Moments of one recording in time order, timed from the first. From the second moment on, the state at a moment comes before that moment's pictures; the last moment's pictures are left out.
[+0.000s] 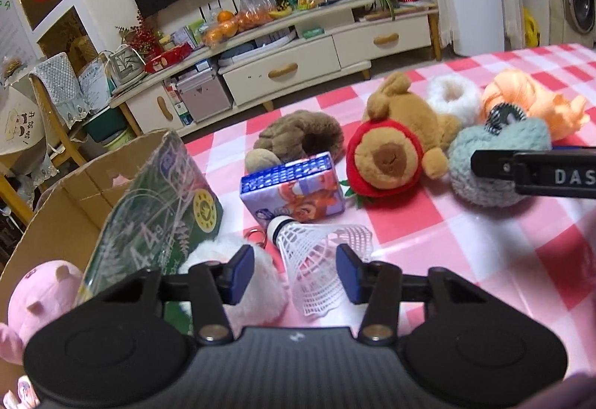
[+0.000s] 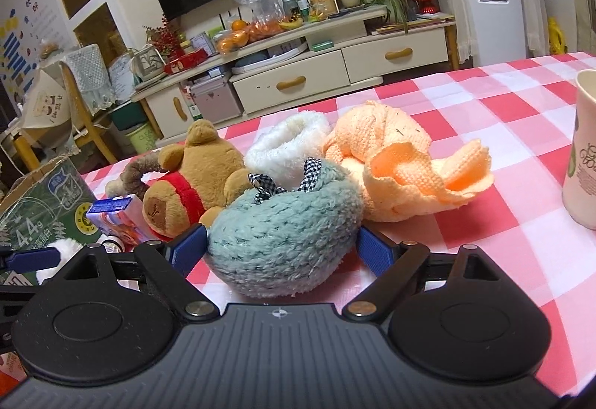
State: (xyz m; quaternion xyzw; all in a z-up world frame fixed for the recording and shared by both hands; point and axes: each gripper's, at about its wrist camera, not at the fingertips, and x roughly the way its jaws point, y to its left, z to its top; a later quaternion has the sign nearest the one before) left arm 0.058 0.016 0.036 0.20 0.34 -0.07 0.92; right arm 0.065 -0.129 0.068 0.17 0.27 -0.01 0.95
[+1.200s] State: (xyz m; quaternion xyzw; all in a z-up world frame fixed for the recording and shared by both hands) left arm 0.053 0.018 0.051 0.12 0.35 -0.14 0.92; right arm 0.072 -0.134 0.069 0.15 0.26 0.02 0.95
